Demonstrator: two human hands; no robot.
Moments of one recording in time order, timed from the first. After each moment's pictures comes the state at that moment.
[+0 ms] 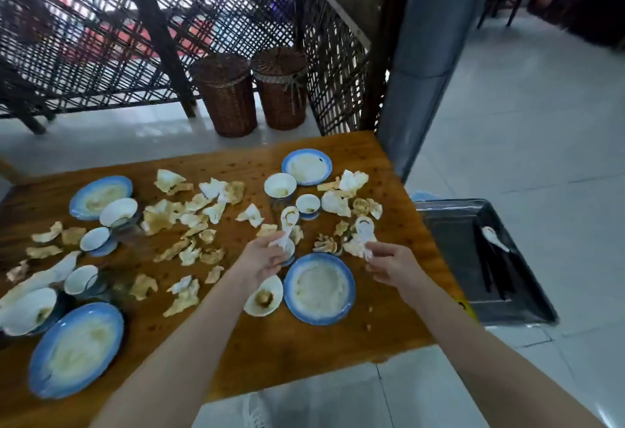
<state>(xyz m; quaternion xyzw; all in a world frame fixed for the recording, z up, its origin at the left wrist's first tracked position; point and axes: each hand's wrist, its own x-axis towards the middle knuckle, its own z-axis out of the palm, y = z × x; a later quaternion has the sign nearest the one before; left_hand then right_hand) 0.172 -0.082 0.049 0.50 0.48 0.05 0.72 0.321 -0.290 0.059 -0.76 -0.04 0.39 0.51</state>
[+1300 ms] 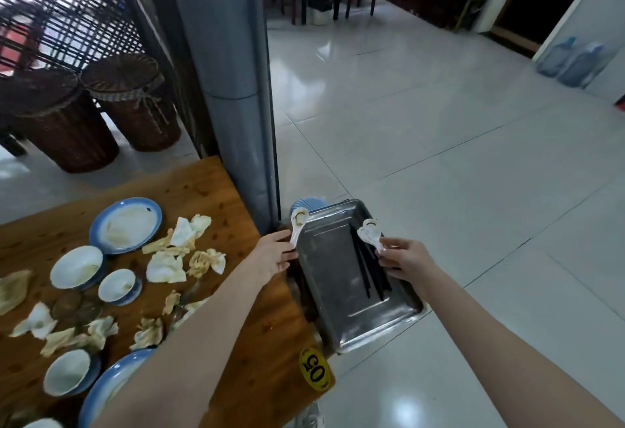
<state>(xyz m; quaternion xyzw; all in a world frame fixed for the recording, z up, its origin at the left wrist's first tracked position) 0.528 -0.275 0.040 0.54 0.42 -0.10 0.73 0.597 -0.522 0.066 -0.75 0.11 0.29 0.59</state>
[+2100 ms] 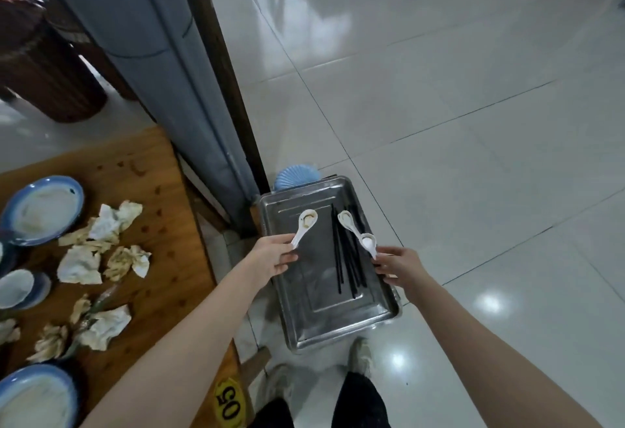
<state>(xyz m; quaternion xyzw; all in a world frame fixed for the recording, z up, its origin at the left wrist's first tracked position) 0.650 -0.363 -0.045 0.53 0.49 -0.16 0.67 0.736 -0.599 -0.029 -0.73 0.19 0.38 0.53</state>
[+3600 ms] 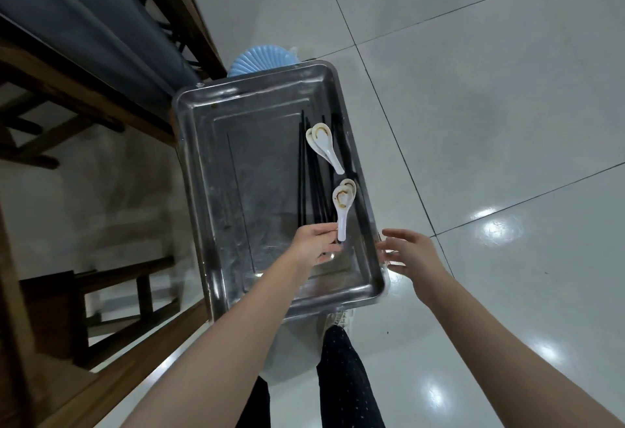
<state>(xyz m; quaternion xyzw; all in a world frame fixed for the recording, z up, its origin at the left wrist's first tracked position) 0.727 -0.531 -0.305 0.45 0.51 -0.24 0.69 0.805 -0.693 -0.273 -0.72 0.25 0.45 0.47</state>
